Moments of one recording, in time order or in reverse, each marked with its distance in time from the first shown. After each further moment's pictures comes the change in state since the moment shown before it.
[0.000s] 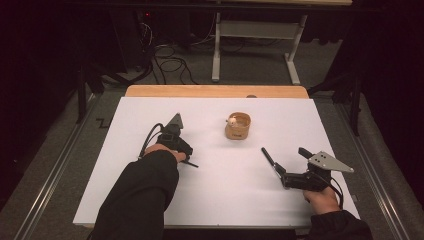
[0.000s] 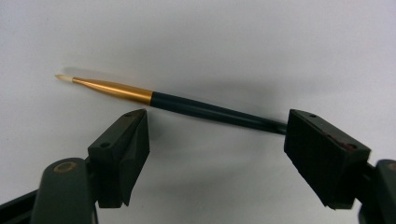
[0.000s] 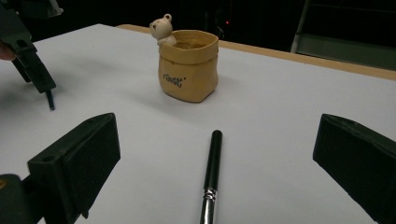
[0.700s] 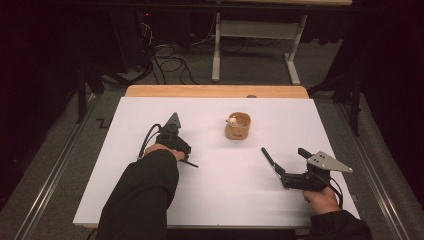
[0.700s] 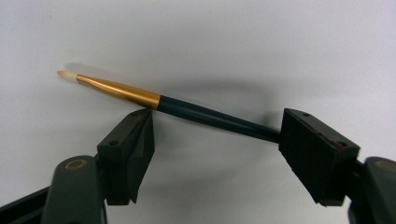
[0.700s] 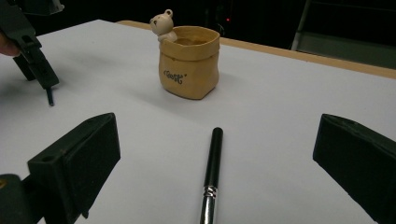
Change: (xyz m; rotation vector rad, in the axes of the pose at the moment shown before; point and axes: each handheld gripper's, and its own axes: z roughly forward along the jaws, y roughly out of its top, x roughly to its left) left arm 0.007 0.003 0.004 -0.008 -0.026 -0.056; right arm 0.000 -0.001 0.001 0.008 0.004 -0.018
